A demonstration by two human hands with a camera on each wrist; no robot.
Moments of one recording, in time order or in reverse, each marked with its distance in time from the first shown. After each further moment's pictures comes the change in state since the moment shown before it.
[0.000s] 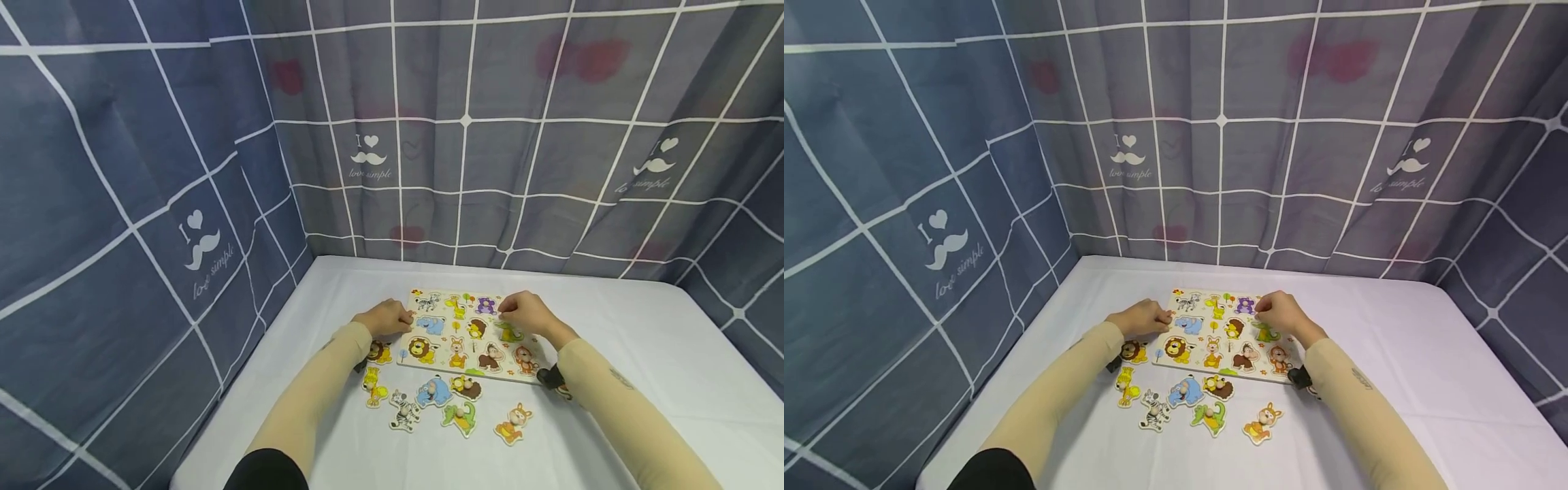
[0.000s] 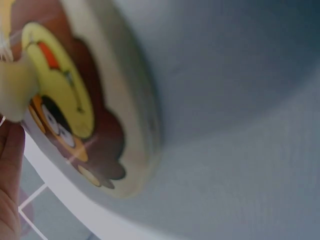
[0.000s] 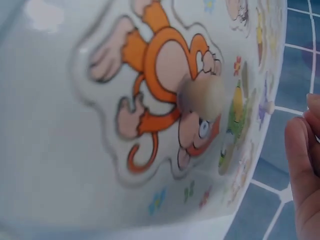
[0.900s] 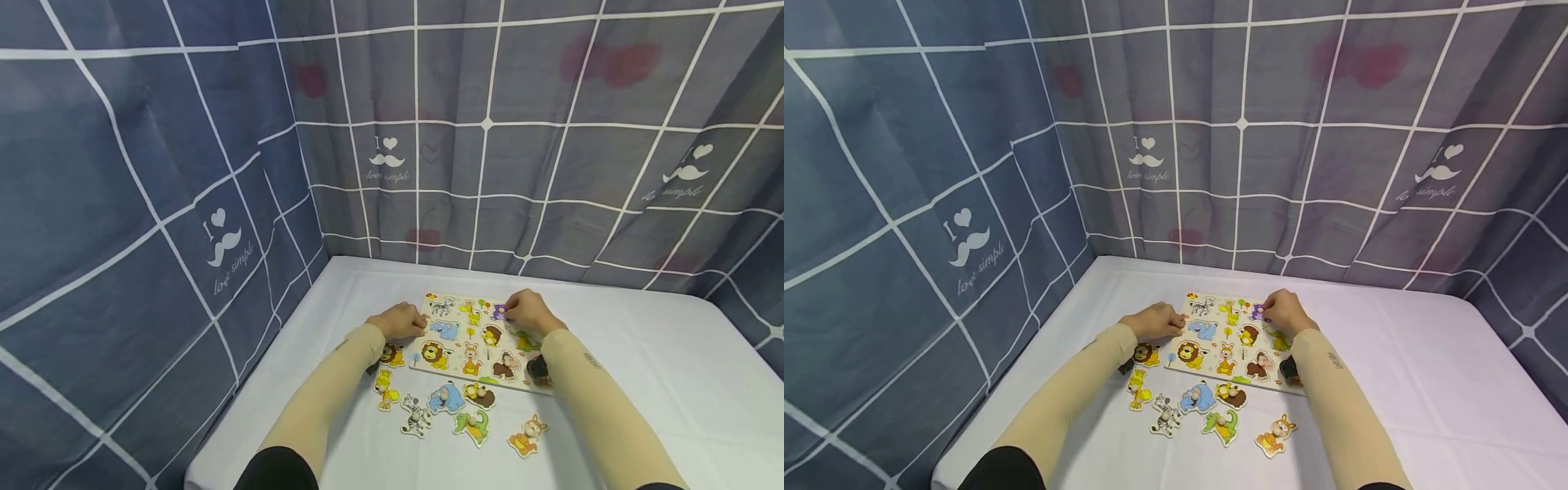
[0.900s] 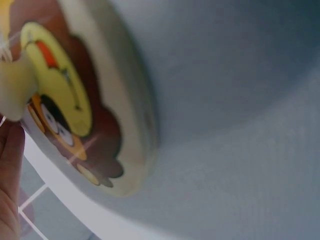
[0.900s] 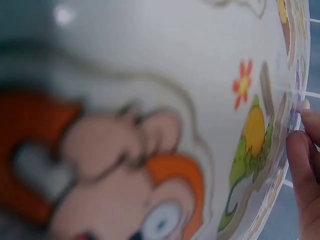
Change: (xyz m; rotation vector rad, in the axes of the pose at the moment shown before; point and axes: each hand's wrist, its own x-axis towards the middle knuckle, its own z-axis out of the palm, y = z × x) left_hand 0.000 -0.001 0.004 0.026 -0.004 -0.019; right_hand 0.046 0.008 0.022 -0.015 0.010 0.117
